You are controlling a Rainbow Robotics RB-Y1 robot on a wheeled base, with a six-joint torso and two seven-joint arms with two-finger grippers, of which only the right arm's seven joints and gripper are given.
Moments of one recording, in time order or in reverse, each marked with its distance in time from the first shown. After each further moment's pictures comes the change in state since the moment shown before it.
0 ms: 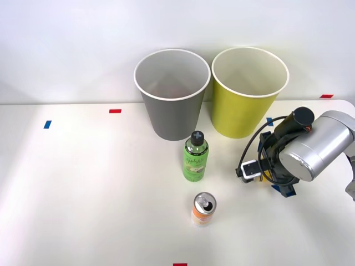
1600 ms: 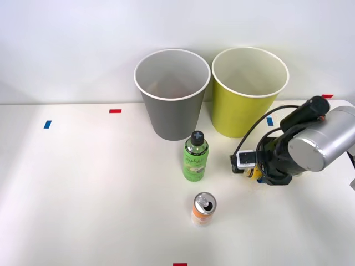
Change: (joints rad) arm 0.027 0.023 -0.139 -0.010 -0.229 -0.014 -0.142
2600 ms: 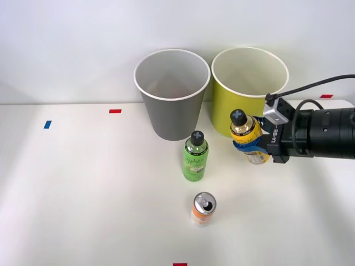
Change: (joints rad) arm 0.175 0.020 -0.388 -0.100 -0.704 -0.278 0.009
